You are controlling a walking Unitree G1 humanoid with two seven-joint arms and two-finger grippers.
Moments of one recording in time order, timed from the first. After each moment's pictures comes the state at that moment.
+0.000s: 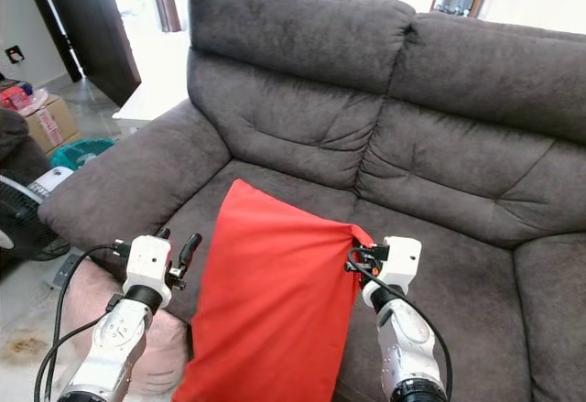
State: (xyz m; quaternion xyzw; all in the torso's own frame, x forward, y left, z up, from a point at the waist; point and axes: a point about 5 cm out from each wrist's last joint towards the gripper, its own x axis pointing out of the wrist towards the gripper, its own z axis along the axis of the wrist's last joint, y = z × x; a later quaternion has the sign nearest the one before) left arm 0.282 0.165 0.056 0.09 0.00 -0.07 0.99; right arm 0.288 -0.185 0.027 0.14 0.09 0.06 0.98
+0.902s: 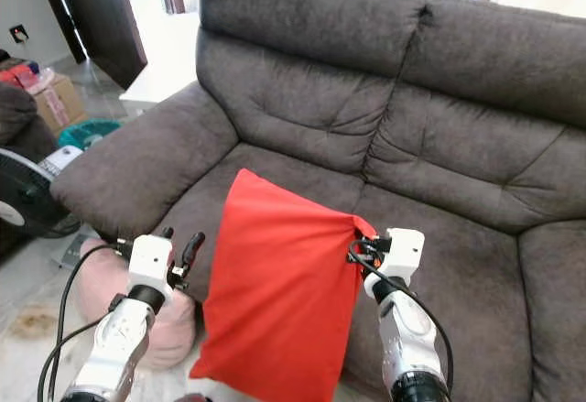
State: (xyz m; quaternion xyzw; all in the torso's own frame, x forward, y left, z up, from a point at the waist) left arm 0.281 0.163 0.057 0.09 -0.01 -0.08 0.99; right arm 0.295 -0.184 0.036 0.14 0.07 0.06 0.99
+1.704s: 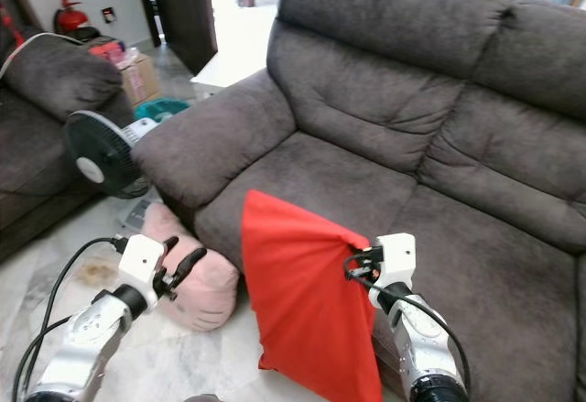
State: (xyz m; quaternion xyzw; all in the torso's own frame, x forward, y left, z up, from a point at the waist) left arm 0.269 0.184 0.058 0.10 0.08 -0.25 0.96; right arm 0.285 -0.199 0.029 -0.01 0.15 0.21 0.97
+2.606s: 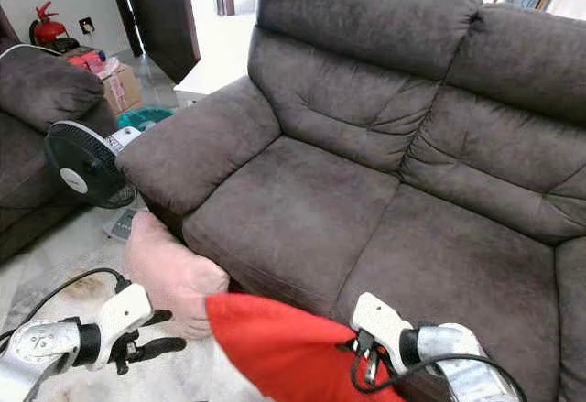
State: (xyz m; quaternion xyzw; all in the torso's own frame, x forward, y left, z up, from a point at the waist) left arm 0.227 0.213 0.050 0.24 0.25 -0.47 0.81; right arm 0.223 -0.209 0.018 -0.18 0.30 0.53 0.77
